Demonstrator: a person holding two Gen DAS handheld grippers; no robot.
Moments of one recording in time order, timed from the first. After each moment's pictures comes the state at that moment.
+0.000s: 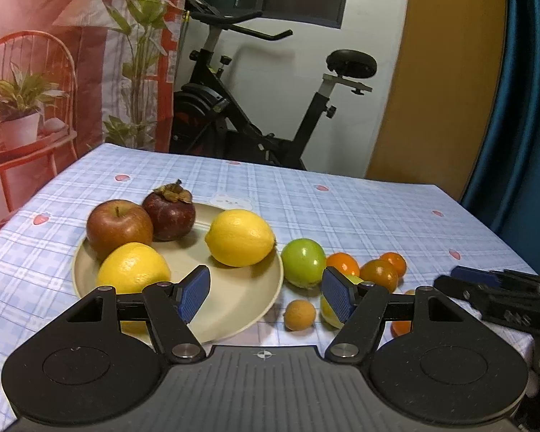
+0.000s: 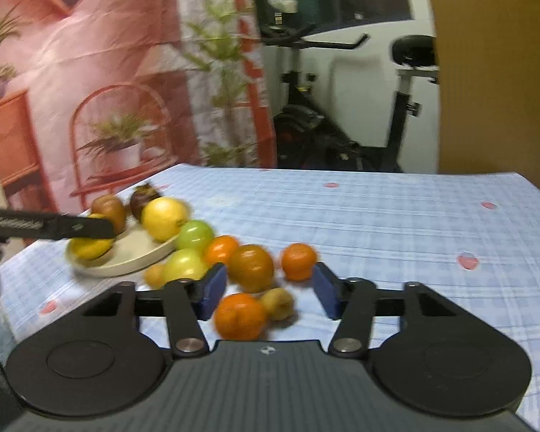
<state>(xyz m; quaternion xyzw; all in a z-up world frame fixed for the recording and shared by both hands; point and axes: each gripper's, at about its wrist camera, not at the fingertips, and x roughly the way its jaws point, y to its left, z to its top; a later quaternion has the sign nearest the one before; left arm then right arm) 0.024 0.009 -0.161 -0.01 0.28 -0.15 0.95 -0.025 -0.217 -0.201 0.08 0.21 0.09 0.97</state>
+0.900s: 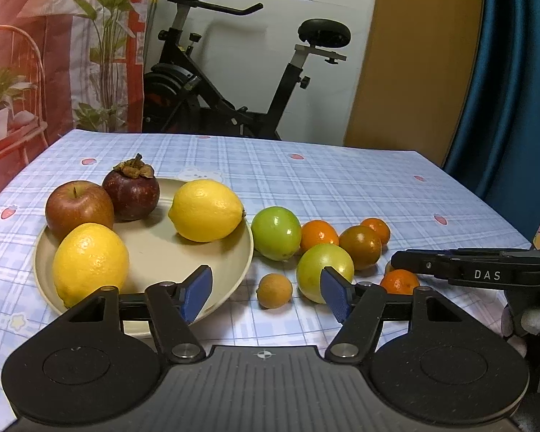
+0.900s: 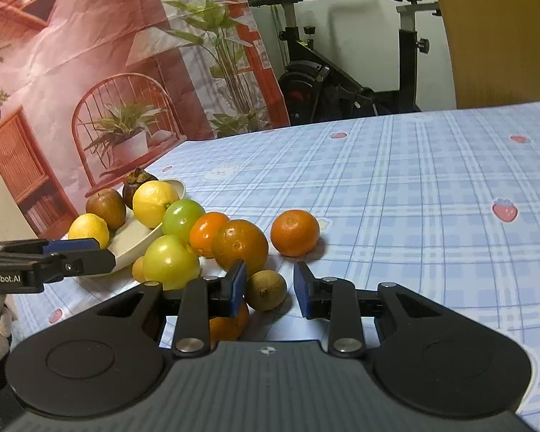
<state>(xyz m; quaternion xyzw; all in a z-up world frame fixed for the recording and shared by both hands) 0.030 -0.007 -0.176 0.01 0.31 -0.19 0.93 0.015 -0.243 -0.221 0.16 0.28 0.14 0.94</state>
